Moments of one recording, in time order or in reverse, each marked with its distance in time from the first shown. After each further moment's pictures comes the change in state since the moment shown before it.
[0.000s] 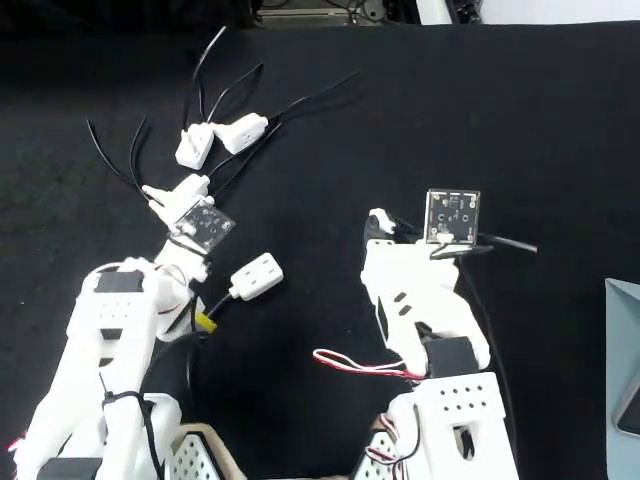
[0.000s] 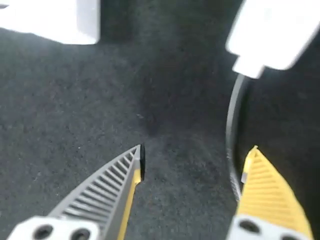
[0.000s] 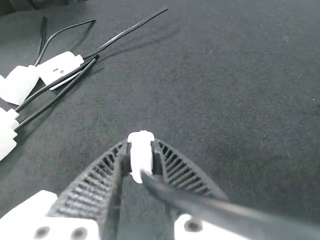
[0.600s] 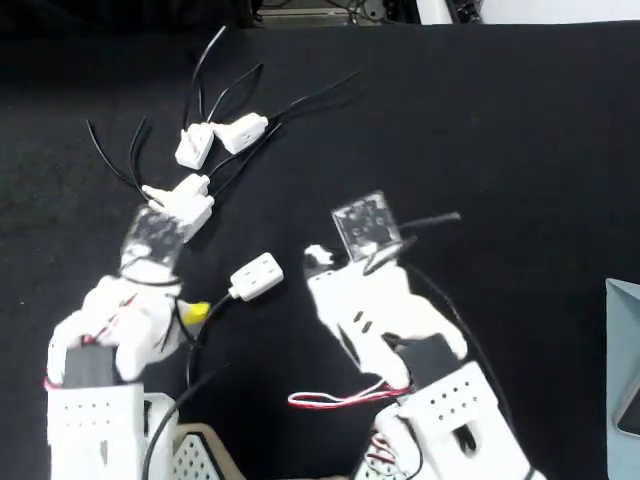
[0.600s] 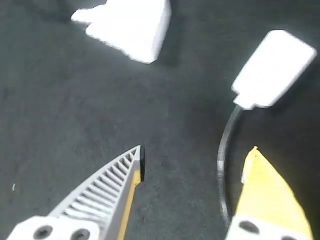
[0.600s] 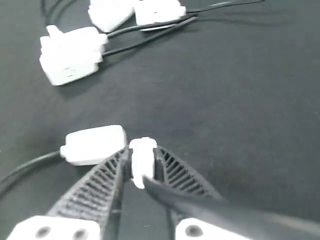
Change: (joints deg) left arm -3.1 -41.2 5.9 17.5 15.5; right arm -20.1 4.4 -10.9 16.6 7.6
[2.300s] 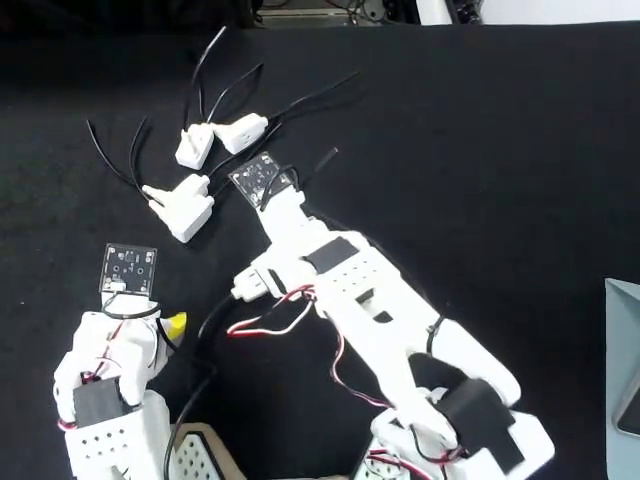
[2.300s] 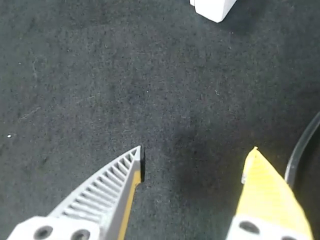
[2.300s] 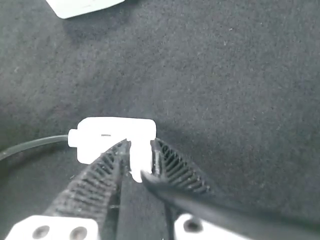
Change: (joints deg) left arm -11.9 -25.2 21.9 0.0 0.7; right arm -6.6 55.9 -27.4 -5.6 5.8
